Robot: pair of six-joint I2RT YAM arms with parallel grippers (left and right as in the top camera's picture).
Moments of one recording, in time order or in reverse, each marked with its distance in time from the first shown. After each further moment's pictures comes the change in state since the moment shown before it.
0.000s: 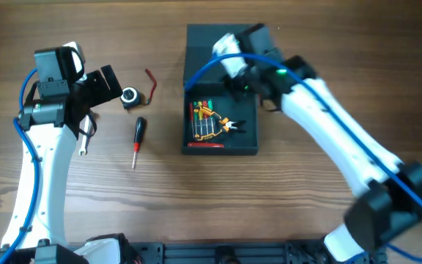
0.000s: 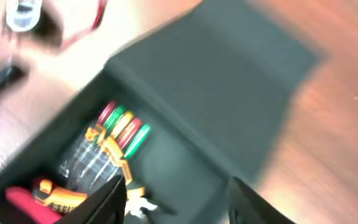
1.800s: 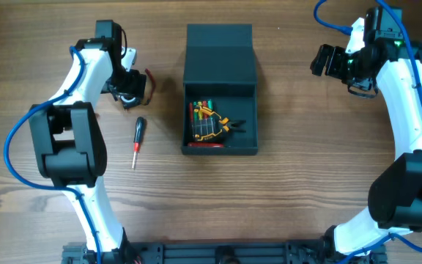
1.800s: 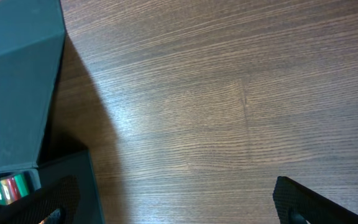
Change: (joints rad) left arm -0.107 0.750 0.463 -0.247 -0.043 0.381; right arm -0.587 0.064 0.021 -0.191 -0.119 0.370
